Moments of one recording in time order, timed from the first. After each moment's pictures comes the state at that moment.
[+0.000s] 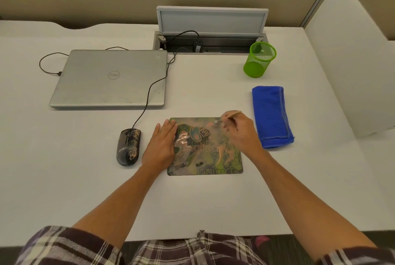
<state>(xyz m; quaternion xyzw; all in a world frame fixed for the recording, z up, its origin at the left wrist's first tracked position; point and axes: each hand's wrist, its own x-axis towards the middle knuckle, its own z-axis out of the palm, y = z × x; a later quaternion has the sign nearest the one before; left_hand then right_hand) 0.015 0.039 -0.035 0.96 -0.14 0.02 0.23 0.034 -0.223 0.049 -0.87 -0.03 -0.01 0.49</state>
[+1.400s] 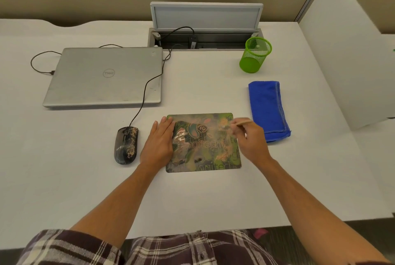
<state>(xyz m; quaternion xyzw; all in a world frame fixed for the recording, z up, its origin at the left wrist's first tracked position) 0.014 0.038 -0.033 0.97 -0.13 0.01 0.22 -0.001 -0.246 0.039 -0.89 -0.04 -0.07 0.46</state>
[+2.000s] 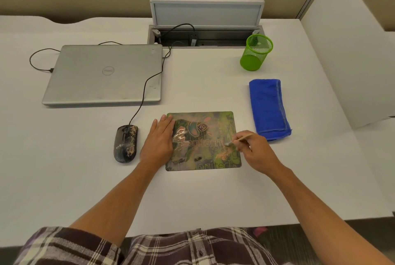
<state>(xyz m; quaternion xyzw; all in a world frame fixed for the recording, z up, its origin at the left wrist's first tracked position) 0.015 0.038 -0.034 0.97 -0.13 -0.01 0.21 -0.024 -0.267 0.038 -0.91 -0.05 0.09 0.41</state>
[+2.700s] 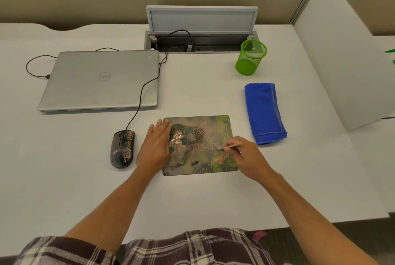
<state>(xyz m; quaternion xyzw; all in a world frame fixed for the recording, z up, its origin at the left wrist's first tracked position) 0.014 0.037 -0.031 0.97 -0.13 0.01 0.22 -0.032 -0.254 0.037 -0.91 -0.08 0.07 0.40</state>
